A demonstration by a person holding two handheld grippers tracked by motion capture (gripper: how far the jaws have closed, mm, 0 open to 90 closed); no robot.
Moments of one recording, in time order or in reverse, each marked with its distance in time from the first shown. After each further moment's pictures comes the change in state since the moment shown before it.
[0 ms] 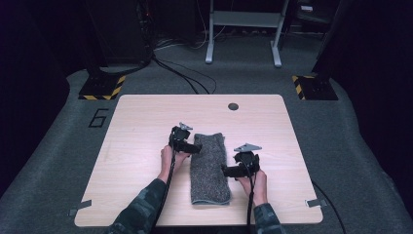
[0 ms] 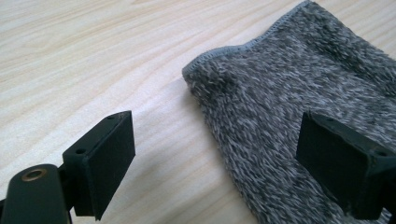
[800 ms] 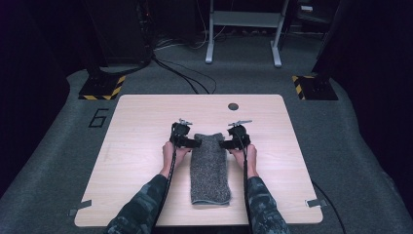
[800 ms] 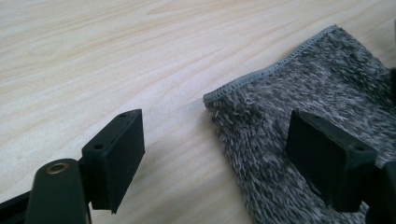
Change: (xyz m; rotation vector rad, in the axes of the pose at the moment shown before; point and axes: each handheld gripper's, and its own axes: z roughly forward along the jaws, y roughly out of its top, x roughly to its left) left arm 0.009 0.012 0.014 -0.002 0.010 -0.049; right arm -0.044 0.061 0.084 0.054 -0.001 0.082
